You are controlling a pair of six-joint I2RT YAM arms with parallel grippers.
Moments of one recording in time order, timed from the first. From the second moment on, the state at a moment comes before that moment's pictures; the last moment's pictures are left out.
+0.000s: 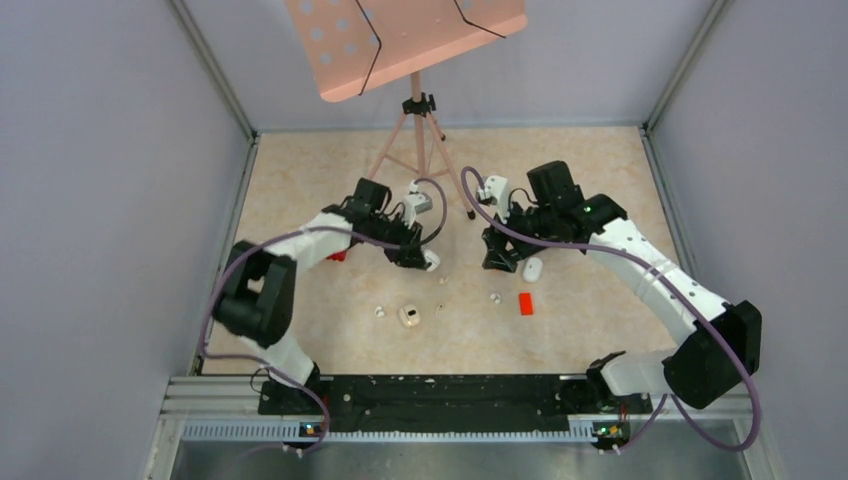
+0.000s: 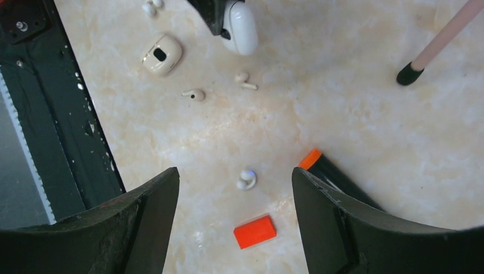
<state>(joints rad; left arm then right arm) -0.40 1.59 0.96 -0.29 0.79 0.23 0.51 1.31 1.20 -0.74 -0.57 -0.43</state>
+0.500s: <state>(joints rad) -0.40 1.97 1.30 -0.68 0.68 0.07 0.51 1.29 1.16 -0.69 -0.52 -0.42</state>
